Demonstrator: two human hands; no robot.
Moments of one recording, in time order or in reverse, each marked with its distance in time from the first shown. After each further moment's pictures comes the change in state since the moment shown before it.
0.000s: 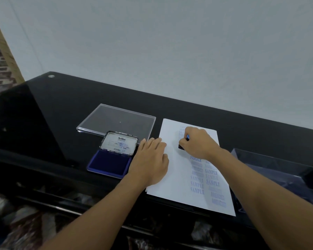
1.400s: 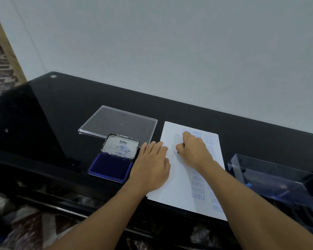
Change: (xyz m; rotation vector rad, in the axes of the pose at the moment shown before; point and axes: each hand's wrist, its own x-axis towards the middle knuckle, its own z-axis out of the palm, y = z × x) left_hand -0.002 0.001 0.002 0.047 0.023 -0.015; right_hand 0.004 -0.012 0.028 0.037 0.091 0.084
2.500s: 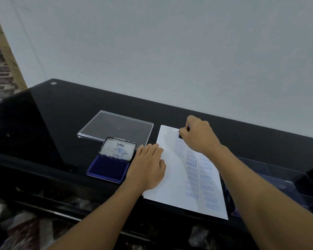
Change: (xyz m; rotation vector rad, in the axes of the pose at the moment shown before) left_hand -0.001 -0.001 -0.002 -0.003 -0.004 0.005; right_hand -0.004 -0.011 -0.066 0.086 0.122 -0.131
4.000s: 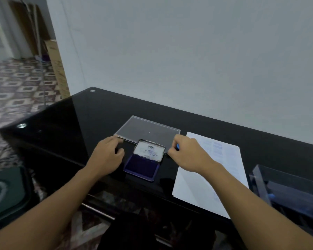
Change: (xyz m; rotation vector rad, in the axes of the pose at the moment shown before) left_hand -0.065 -0.144 -0.112 -0.140 0.130 -0.417; right_hand -0.050 -0.084 0.040 0.089 -0.231 -0.195
